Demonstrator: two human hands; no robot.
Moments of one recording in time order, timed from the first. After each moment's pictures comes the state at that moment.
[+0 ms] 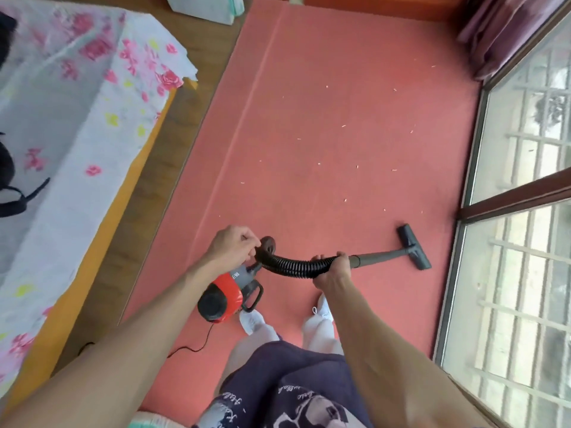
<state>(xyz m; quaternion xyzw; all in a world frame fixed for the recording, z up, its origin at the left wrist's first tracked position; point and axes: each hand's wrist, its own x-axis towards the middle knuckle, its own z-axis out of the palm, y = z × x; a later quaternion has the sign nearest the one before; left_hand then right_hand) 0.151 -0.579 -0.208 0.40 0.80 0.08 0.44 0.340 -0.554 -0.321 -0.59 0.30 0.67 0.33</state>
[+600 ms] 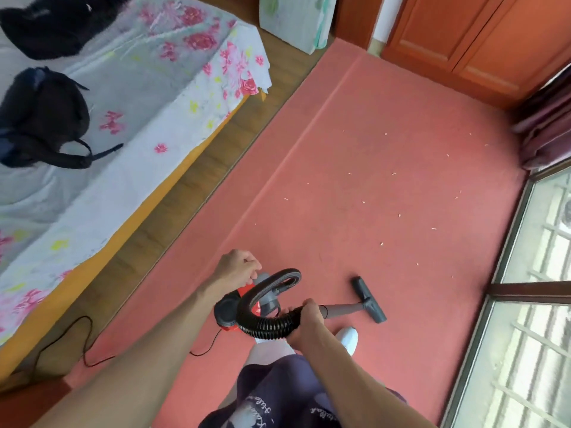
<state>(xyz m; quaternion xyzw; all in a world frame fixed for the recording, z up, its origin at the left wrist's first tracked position) -0.054 -0.686 -0.232 0.28 0.82 0.15 0.48 0.114 -0.676 -0.275 -0.68 0.14 0.70 0.13</state>
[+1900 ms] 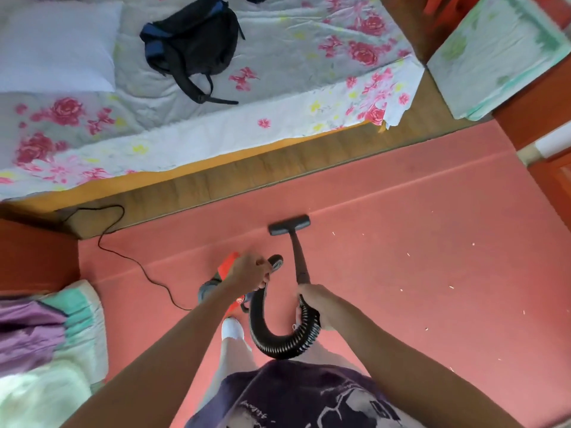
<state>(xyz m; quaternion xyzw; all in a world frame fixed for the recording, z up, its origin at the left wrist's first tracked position) -0.089 -0.644 -0.254 -0.04 0.82 0.35 0.45 0.009 -0.504 -0.261 -0.53 -0.46 0.61 -0.36</state>
